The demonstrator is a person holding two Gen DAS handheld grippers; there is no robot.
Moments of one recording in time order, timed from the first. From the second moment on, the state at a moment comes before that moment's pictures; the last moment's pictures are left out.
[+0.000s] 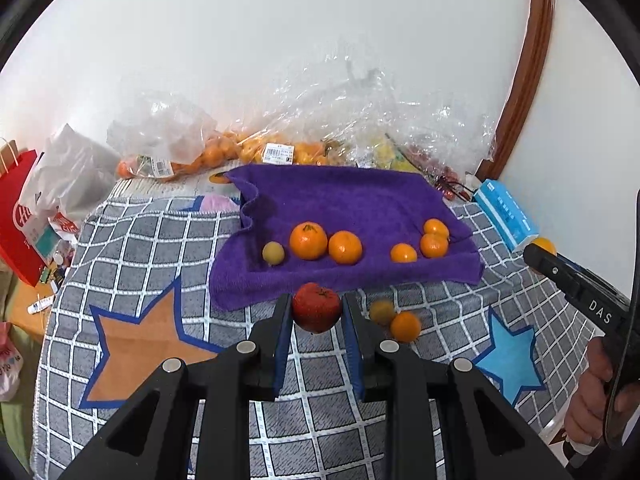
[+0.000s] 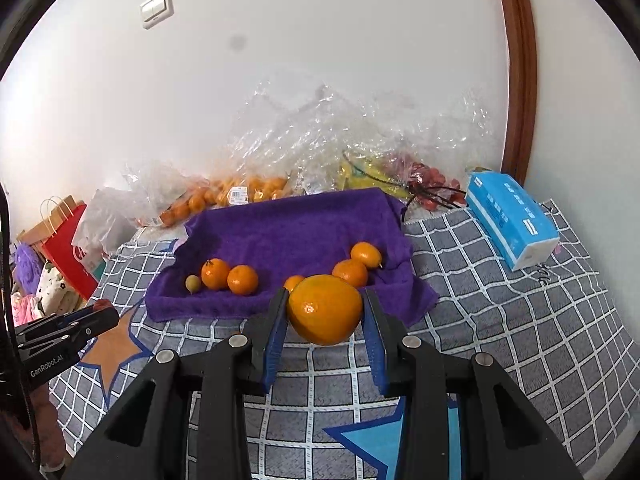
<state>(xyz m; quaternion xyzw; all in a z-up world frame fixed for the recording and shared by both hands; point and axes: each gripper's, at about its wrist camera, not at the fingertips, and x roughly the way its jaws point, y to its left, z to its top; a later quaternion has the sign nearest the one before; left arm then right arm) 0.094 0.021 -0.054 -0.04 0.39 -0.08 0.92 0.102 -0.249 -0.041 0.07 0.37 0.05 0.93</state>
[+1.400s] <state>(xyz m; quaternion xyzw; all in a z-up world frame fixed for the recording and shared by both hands) 0.244 0.038 -0.078 -0.07 0.42 -0.05 0.90 0.258 -0.223 -0.102 0.02 0.42 0.10 0.90</state>
